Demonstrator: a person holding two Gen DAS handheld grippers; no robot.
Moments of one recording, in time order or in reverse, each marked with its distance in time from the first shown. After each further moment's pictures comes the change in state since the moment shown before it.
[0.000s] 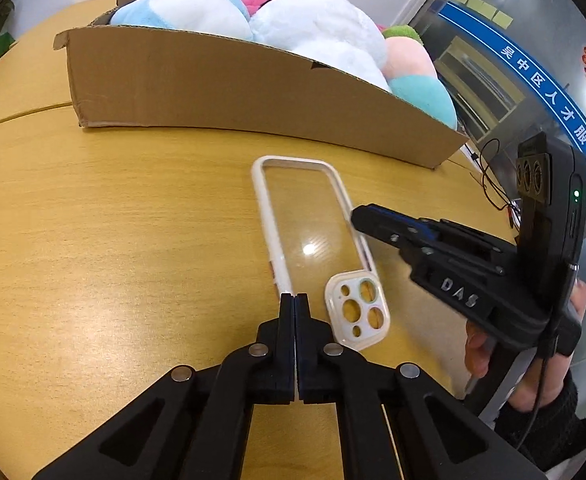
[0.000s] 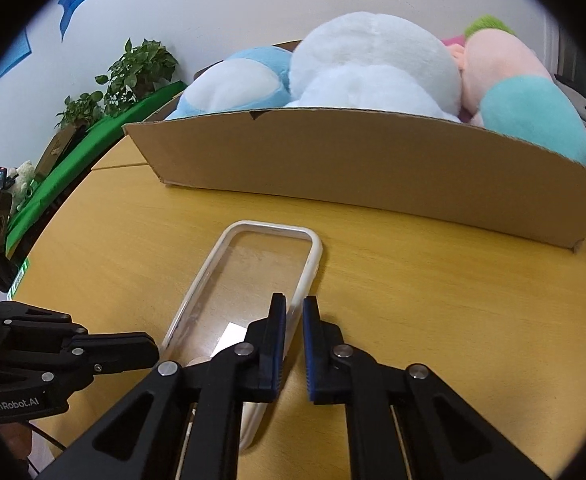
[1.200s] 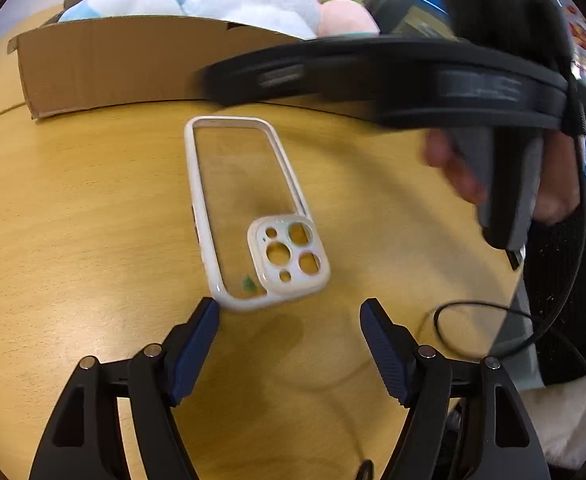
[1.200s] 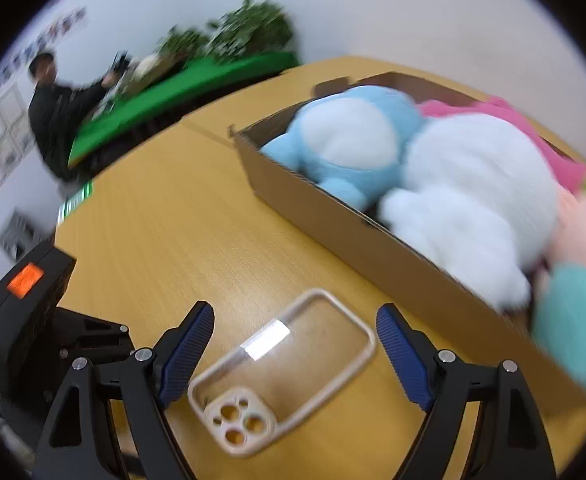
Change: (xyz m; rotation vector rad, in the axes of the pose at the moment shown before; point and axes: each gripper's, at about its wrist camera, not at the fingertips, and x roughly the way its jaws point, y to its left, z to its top) left arm 0.018 -0.043 -0.015 0.088 0.047 -0.048; right arm 0.002 0.068 0.079 -0.498 0.118 0.206
